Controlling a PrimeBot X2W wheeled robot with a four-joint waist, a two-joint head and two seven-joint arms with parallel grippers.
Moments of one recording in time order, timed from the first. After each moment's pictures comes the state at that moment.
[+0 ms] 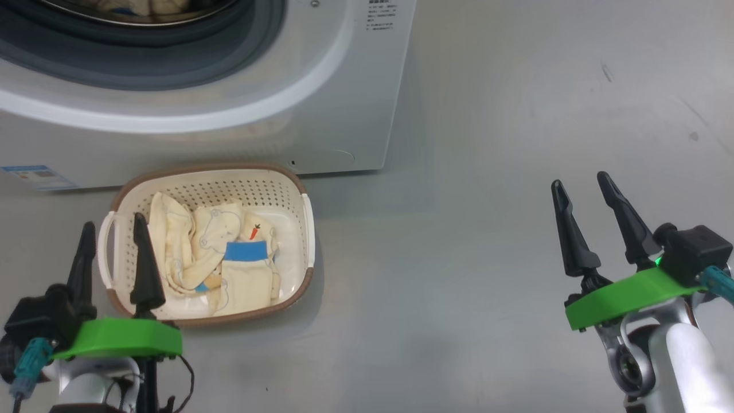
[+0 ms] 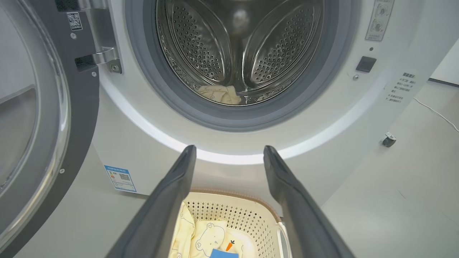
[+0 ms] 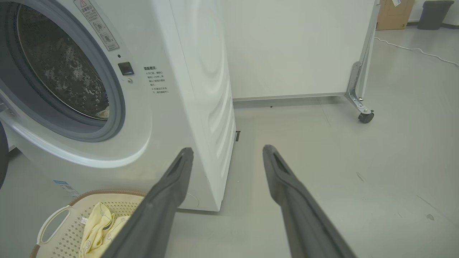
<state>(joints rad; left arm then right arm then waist) -0.19 0.31 -0.20 0.08 -0.49 0.25 -0.25 -0.13 -0.04 0.02 0.02 0.20 0.13 -0.14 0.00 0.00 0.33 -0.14</state>
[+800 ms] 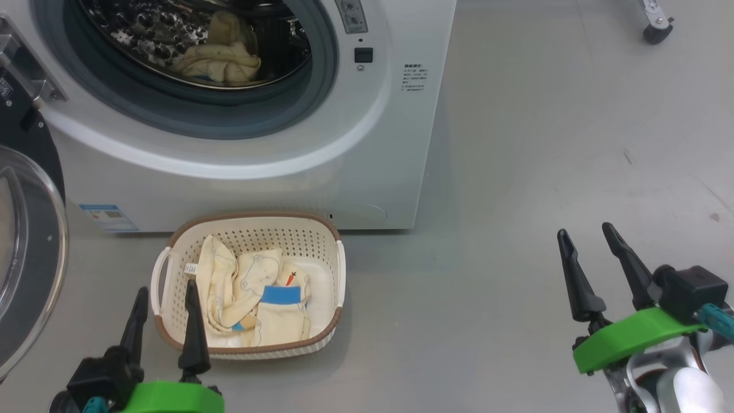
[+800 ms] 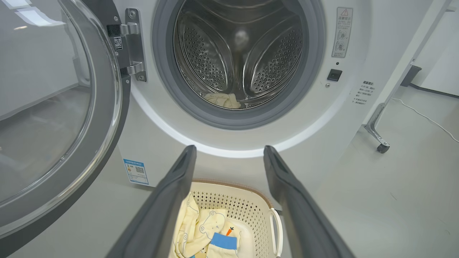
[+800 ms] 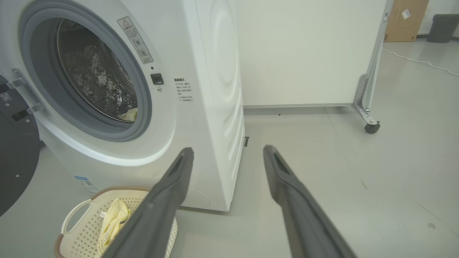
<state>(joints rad) 0.00 0.22 -0.25 0.03 -0.40 0.25 -0.25 0.01 -0.04 -0.01 -0.03 0.17 0.13 -0.07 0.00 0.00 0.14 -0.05</state>
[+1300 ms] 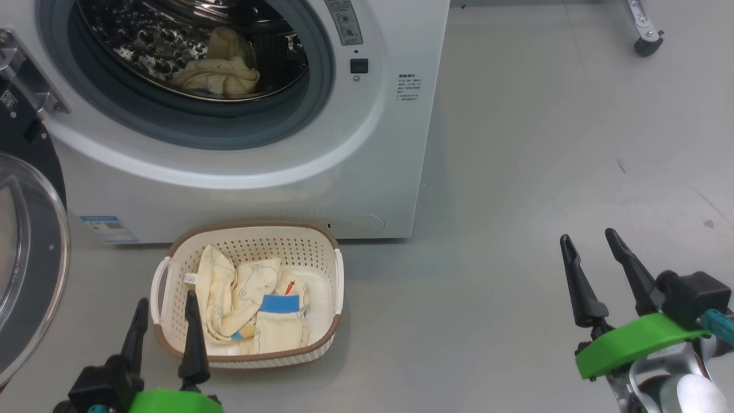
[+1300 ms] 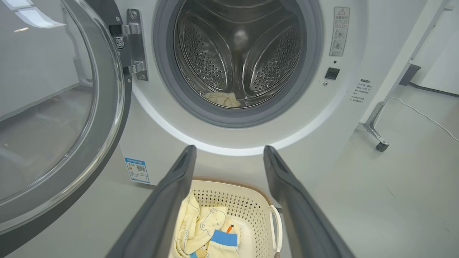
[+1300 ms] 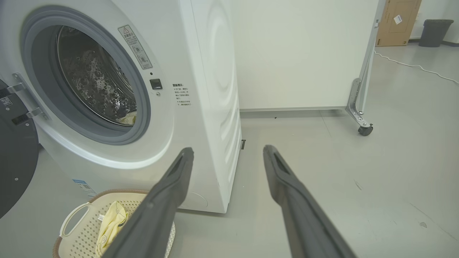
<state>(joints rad) 0.03 0.22 -0.24 0.04 -0.40 0.25 -0.25 0.04 -0.04 -0.02 -0.06 0.17 0.13 -0.05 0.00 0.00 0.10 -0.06</state>
